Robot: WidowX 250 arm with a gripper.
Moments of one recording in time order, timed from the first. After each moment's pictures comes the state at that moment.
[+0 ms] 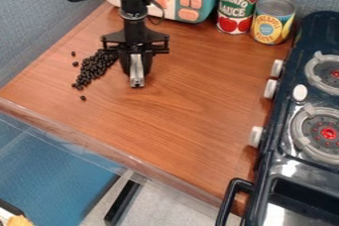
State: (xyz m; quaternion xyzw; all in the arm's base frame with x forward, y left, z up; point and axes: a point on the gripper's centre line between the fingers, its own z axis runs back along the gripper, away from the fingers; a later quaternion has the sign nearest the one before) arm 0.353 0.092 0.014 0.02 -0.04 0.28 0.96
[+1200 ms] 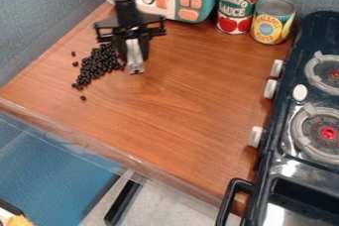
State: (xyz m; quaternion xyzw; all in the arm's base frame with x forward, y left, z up) arm 0.364 0.074 0.051 -0.01 -0.08 0.28 0.96
